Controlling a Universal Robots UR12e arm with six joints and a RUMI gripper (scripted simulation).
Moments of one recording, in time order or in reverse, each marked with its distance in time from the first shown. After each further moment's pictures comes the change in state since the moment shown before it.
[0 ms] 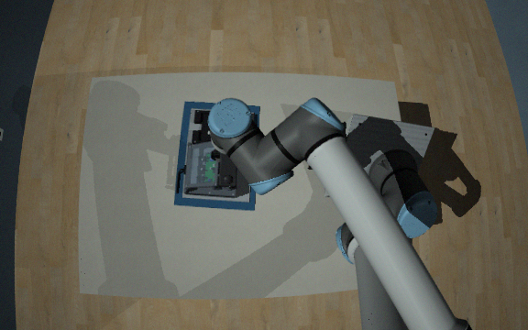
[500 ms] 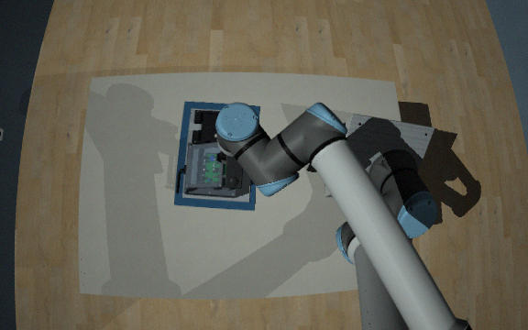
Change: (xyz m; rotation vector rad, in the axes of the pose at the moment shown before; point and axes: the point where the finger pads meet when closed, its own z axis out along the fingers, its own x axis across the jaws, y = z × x) arm -0.016 0.000 0.022 0.000 0.000 0.000
